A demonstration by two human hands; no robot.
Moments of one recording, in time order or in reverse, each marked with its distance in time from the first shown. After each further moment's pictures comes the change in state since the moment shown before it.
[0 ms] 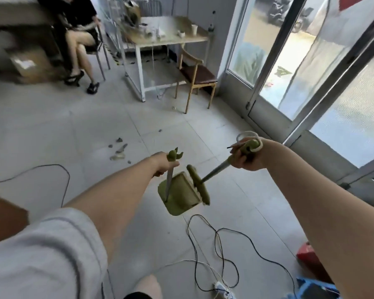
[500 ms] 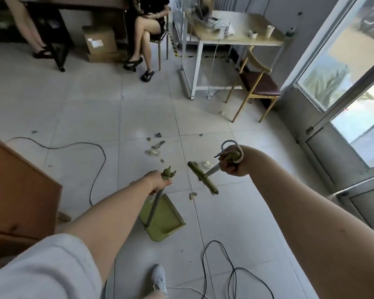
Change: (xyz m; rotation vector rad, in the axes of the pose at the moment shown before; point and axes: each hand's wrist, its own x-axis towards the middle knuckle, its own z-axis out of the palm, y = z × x) left_hand 0.110 -0.130 -0.078 -0.179 0.040 -0.323; right_hand 0.176 -0.114 0.182 -0.424 -0.070 0.022
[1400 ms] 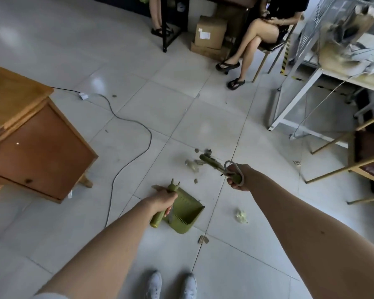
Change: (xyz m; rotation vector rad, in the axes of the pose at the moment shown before) left_hand 0.192 0.040 -0.048 -0.815 0.104 -0.322; right_hand 0.296 -0.238 0.068 -0.522 -0.165 -0.069
